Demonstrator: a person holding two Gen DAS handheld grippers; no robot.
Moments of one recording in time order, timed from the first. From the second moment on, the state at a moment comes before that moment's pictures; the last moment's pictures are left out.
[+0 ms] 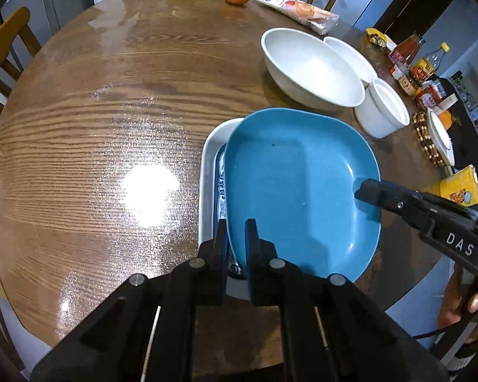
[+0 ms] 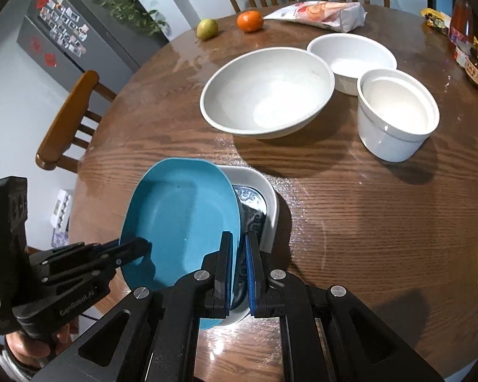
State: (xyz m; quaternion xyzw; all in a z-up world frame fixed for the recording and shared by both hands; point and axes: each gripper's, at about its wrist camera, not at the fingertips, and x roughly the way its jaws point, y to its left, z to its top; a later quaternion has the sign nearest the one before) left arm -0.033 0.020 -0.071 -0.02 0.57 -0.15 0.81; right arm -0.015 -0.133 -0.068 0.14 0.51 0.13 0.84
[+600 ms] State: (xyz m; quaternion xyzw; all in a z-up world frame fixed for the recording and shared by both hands) left arm -0.022 0.013 -0.084 0.01 0.57 -0.11 0.81; right arm -0.007 -0.125 -0.086 0.10 0.52 0.14 0.83
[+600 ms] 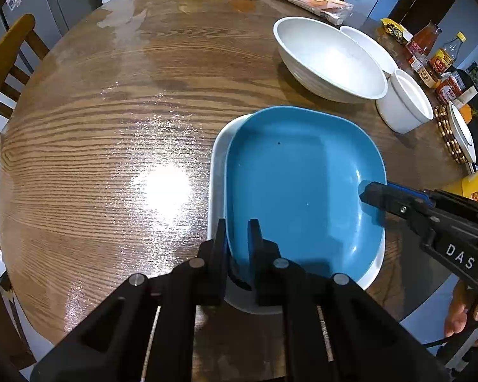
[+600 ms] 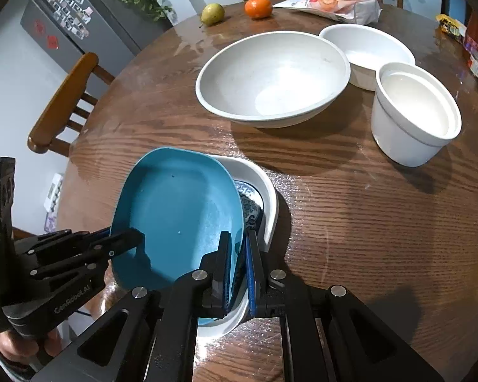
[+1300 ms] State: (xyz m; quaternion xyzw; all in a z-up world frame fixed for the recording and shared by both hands) left arm -0.003 0.025 -0.052 -0.02 0.54 -0.08 0.84; right arm -0.005 -0.181 -0.067 0.18 0.49 0.08 0.85
